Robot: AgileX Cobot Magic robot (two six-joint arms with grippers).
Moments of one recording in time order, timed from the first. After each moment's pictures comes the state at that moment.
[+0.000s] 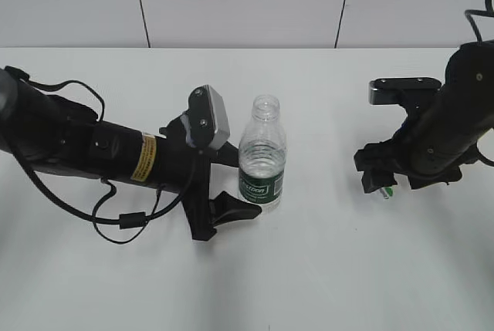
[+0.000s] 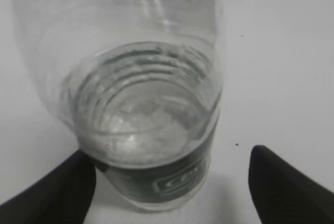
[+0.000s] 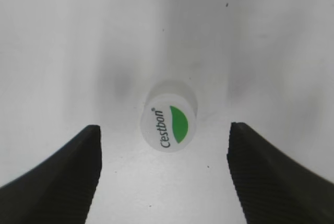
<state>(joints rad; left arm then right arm) -0.46 2.04 -0.92 1.34 -0.70 -0.54 0.33 1.83 -0.92 0.04 0.47 0.07</state>
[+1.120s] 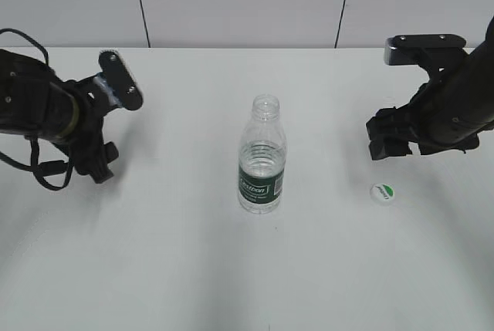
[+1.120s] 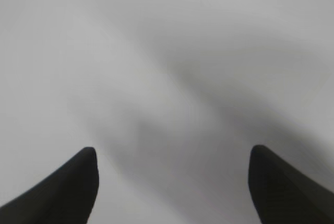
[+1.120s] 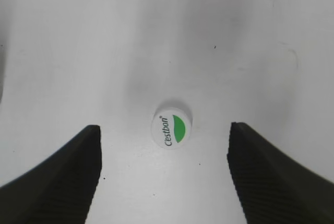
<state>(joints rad) -0.37 1.88 -0.92 1.44 0.27 -0.68 0.33 1.67 -0.93 0.03 0.50 0.03</state>
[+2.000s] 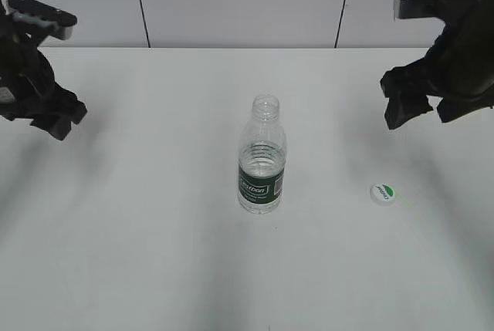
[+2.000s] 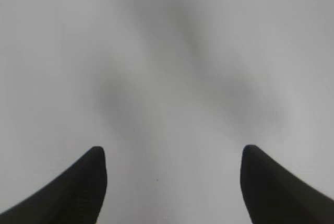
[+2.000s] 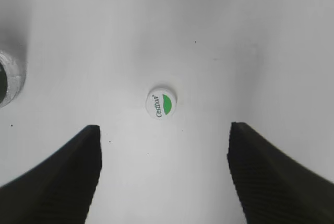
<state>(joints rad) -0.24 1.74 -1.17 0.34 0.80 -0.11 0.33 1.64 -1.14 0.01 0.83 0.02</state>
